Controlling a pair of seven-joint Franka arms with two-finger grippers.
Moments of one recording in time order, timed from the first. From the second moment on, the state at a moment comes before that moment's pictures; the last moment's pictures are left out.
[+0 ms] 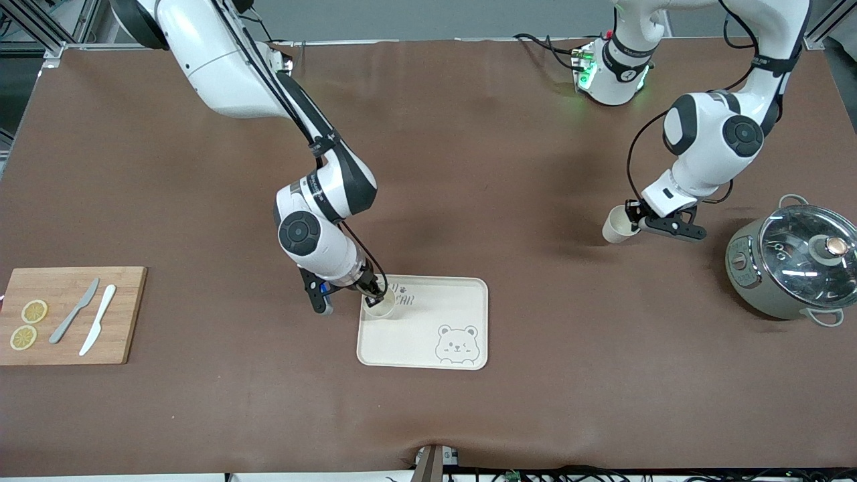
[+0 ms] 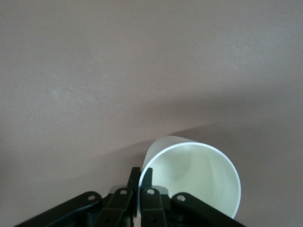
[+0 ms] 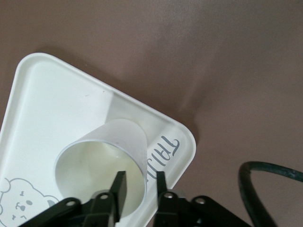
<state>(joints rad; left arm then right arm) -0.04 0.09 -0.04 -2.50 -0.15 2.67 0.29 0.49 0.72 0.04 -1.51 0.20 2.34 1.51</state>
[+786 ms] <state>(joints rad) -0.04 0.15 -0.04 -2.49 -0.15 2.71 0.29 0.47 0.71 0.03 -1.40 0.16 2.09 1.47</state>
